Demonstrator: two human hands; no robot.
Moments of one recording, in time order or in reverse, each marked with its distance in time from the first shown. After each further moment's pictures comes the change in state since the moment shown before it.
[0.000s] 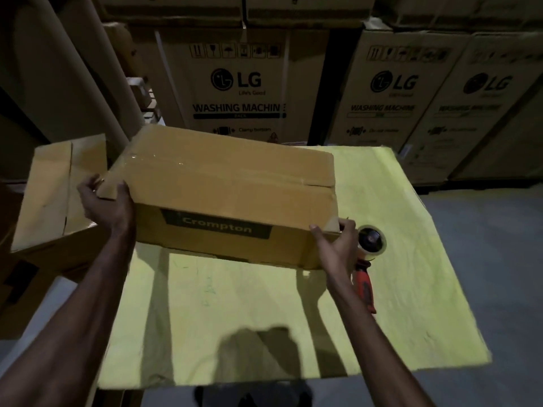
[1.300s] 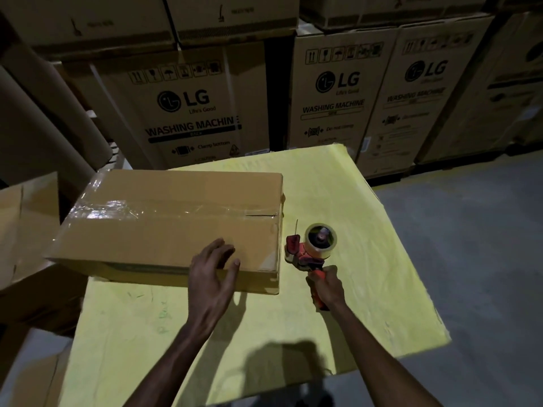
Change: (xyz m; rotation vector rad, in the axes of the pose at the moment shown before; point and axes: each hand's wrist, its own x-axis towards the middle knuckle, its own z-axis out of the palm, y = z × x) left_hand -0.293 0.066 0.056 0.201 -0.796 0.448; right_hand 0.068 0.184 -0.064 0.020 -0.331 0.386
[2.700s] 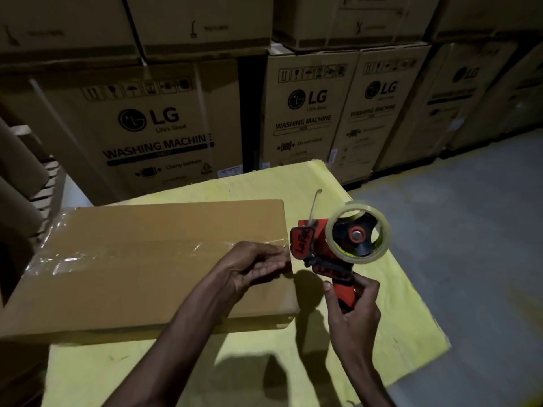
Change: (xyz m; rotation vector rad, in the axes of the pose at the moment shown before) left_hand 0.153 0.043 0.001 -0.982 -0.838 -0.898; right_hand -0.147 -0.112 0.025 0.124 0.588 -0.559
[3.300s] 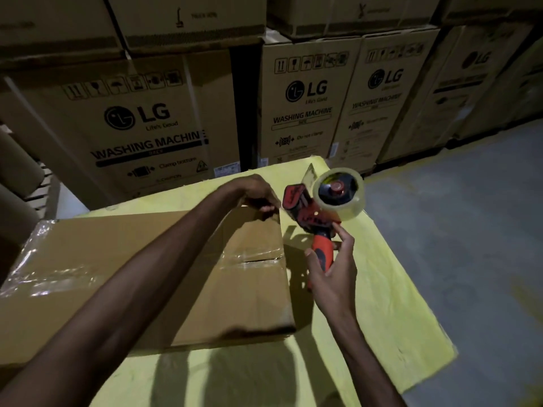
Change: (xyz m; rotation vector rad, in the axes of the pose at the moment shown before) left_hand 0.118 0.149 0.028 0.955 -0.001 0.112; right_hand 0.086 -0.037 0.045 0.094 -0.155 0.027
